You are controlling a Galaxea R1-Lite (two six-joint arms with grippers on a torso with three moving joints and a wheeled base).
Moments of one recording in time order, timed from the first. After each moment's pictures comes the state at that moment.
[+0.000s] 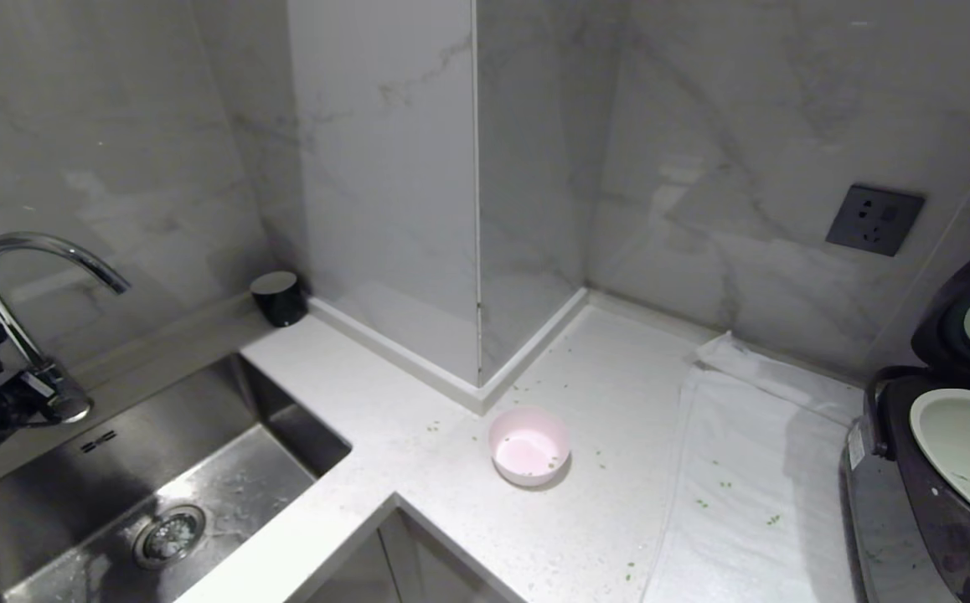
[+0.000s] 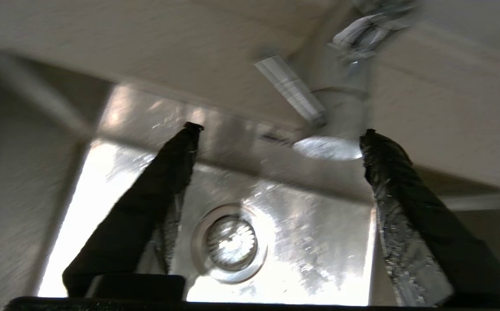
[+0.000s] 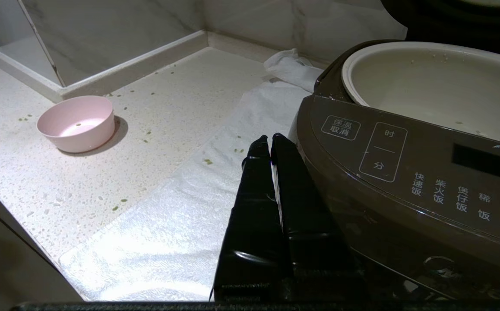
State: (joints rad) left arm 0.58 2.29 -1.27 -0.46 0.22 -0.49; right arm 0.00 0.00 0.00 0.00 0.00 0.00
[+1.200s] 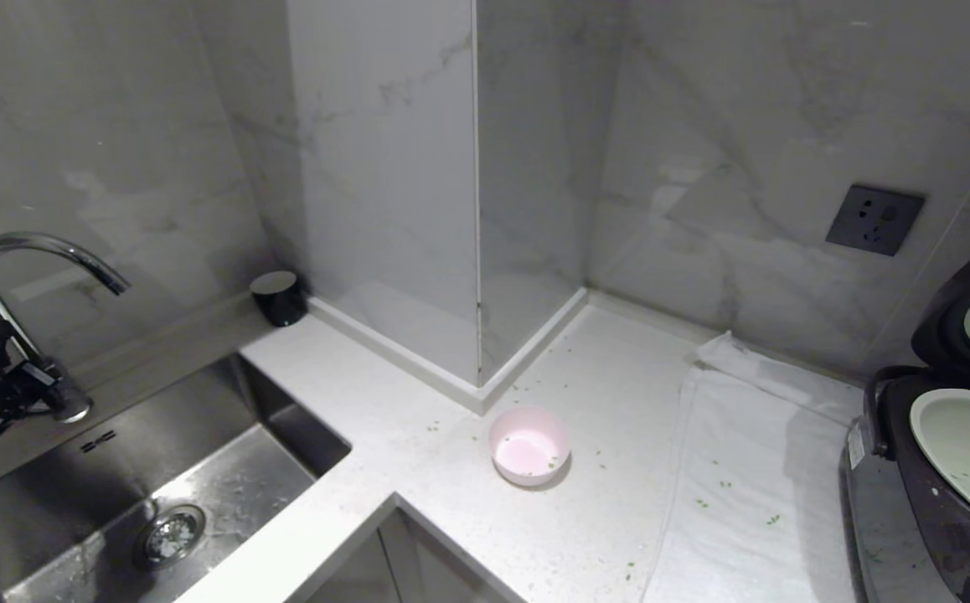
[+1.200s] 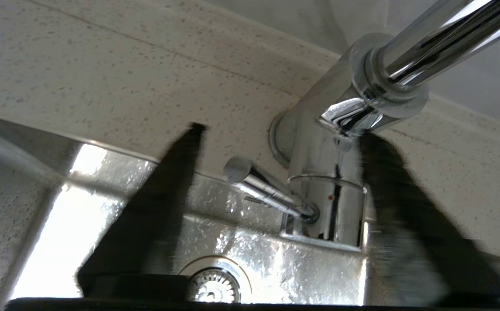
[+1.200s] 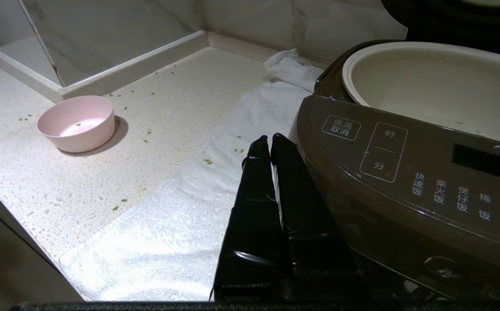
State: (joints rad) left arm 0.60 2.45 -1.51 -0.45 0.23 -0.51; right arm 0.00 0.00 0.00 0.00 0.00 0.00
